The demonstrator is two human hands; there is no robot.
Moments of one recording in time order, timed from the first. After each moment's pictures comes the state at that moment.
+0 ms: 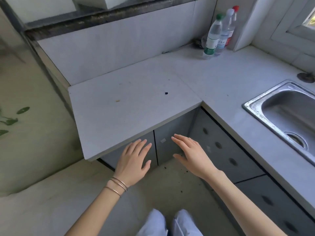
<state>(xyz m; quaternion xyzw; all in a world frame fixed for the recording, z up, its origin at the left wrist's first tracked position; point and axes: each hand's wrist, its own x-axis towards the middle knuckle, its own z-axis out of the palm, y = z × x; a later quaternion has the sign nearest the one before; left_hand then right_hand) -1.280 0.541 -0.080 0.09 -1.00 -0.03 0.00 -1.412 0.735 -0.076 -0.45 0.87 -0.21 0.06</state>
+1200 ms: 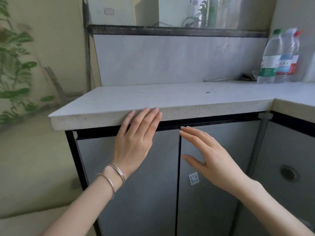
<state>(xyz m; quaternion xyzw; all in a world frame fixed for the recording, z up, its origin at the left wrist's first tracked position) -1.360 0.461 -0.286 0.13 -0.80 0.34 0.49 -1.499 0.636 -0.299 -0.64 0.67 -0.30 -0.25</state>
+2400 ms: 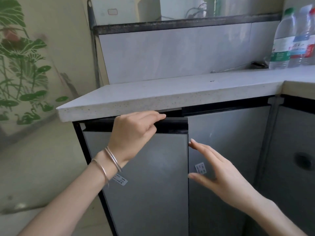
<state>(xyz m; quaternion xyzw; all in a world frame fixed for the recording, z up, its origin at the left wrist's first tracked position) -1.338 0.497 -0.259 0.04 -0.86 0.08 0.50 -1.493 0.667 -0.353 -0.63 0.67 -0.37 -0.07</state>
